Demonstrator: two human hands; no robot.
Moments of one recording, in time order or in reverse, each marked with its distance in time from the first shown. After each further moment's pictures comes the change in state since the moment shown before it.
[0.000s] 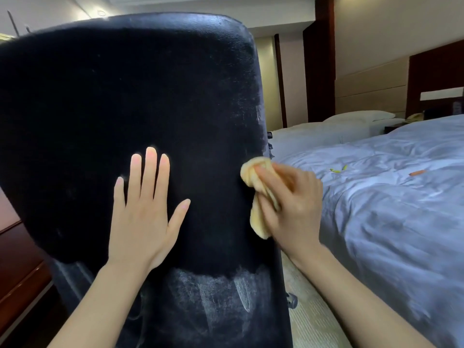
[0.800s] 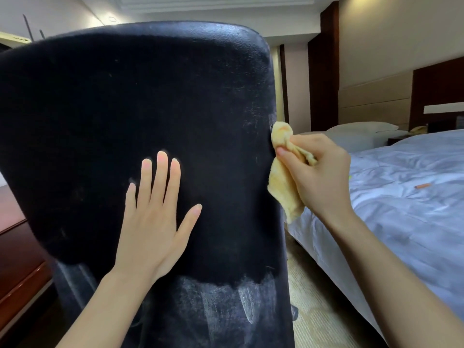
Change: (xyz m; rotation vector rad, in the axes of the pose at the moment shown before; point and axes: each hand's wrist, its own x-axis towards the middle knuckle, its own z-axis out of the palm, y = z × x) left_hand -0.003 0.002 -0.005 -0.124 -0.077 -0.009; right_hand 0.074 -0.003 -0.019 0.358 -0.133 0.410
